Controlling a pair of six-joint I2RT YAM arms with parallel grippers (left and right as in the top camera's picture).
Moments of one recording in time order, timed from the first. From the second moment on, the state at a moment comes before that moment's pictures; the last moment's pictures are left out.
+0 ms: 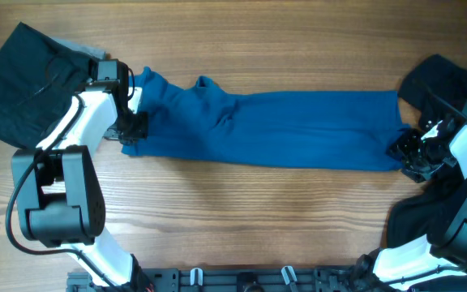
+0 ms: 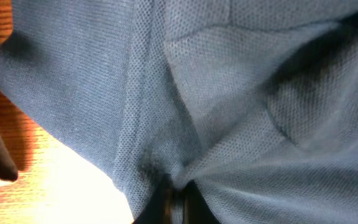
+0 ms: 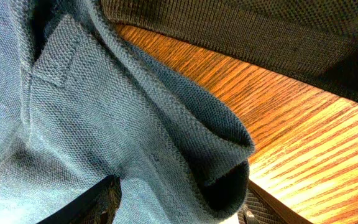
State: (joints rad) left arm 0.03 1.88 1.22 -0.80 -0.07 0.08; right arm -0.53 1.76 1.02 -0.78 -0.20 0.32
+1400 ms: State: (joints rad) left arm -0.25 1.97 1.55 -0.94 0.31 -0.11; right arm -0.53 1.76 1.02 -0.80 -0.20 0.32
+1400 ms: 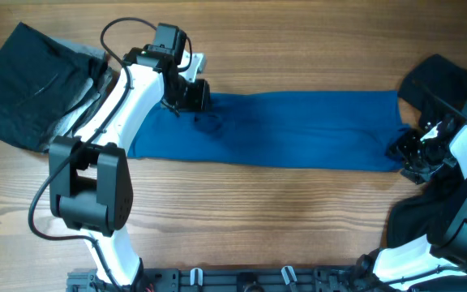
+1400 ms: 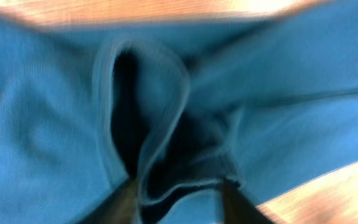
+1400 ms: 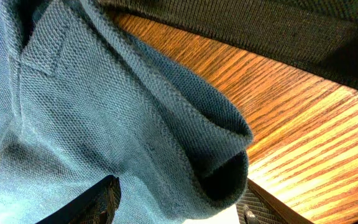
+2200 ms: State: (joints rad) left arm -0.27 2.07 1.55 -0.83 0.21 -0.11; right arm -0.53 1.76 1.02 -0.80 -0.20 0.32
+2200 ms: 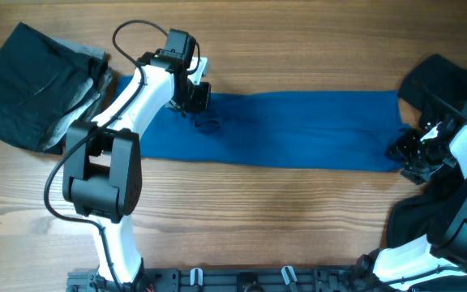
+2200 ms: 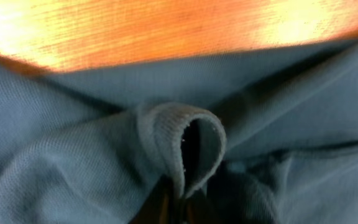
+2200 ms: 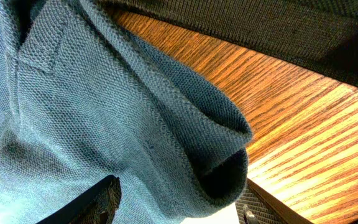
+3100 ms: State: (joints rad) left arm -0.19 1.90 1.55 -0.98 0.14 -0.25; right arm -0.53 1.76 1.02 -0.80 -0.20 0.32
